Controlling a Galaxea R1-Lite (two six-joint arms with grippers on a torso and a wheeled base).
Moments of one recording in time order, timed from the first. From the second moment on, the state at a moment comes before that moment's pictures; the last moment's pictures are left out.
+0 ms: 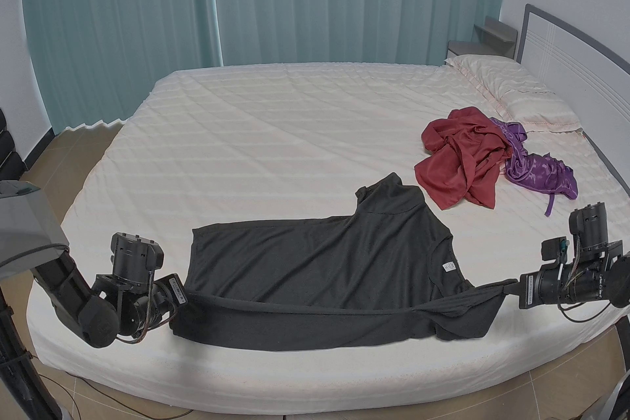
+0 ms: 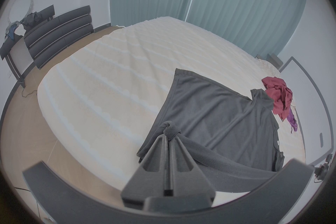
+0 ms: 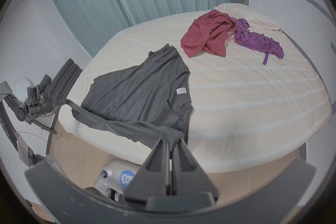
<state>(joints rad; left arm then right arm) -0.25 1.97 -0.42 -0.78 0.29 -0.62 0.08 1.64 -0.42 -0.40 0.18 0.08</state>
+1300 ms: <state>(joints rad) -0.20 2.31 -0.83 -0.65 0.33 -0.63 0.14 2.08 -0.78 -0.42 0.13 0.25</state>
